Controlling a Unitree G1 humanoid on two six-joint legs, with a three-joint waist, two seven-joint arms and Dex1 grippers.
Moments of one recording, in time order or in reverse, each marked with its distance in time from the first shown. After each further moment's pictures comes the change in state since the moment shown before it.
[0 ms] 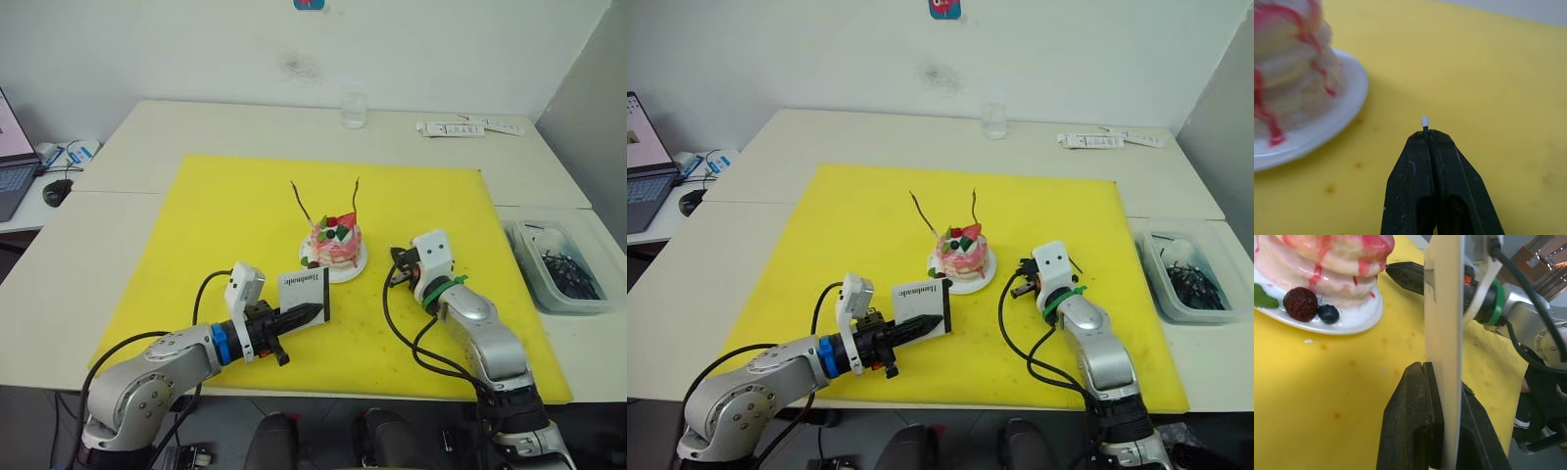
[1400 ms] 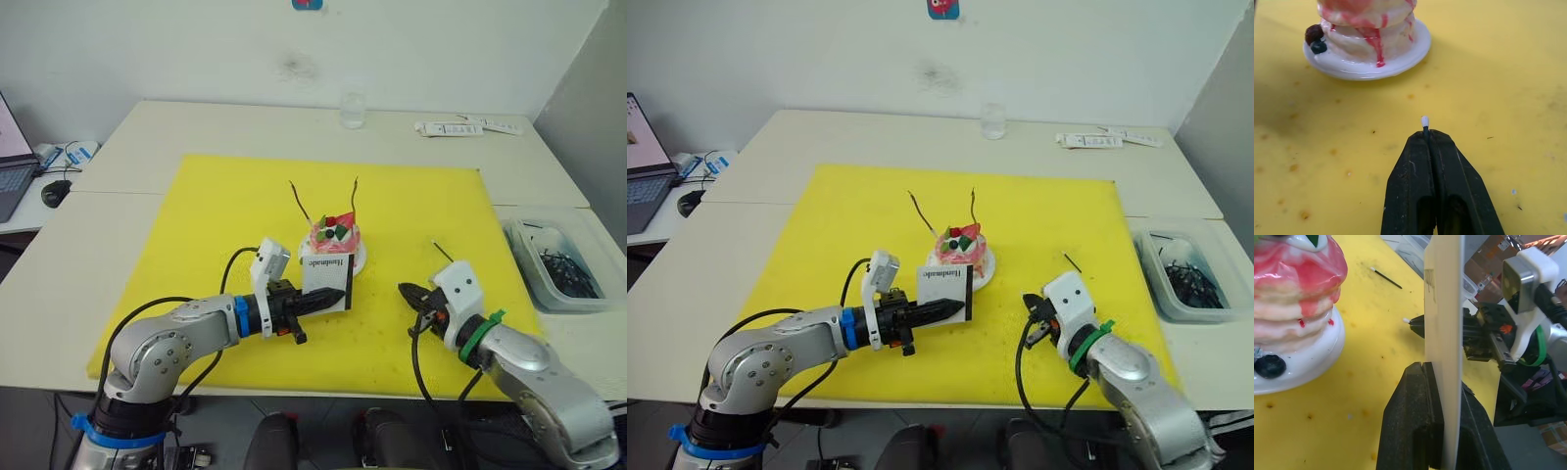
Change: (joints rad) left arm -0.205 0.017 -0.071 0.071 -0.074 0.104 0.016; right arm 0.304 -0.163 0.026 -0.382 0.113 0.143 -0.032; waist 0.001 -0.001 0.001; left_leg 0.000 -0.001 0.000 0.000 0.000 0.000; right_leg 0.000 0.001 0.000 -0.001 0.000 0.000
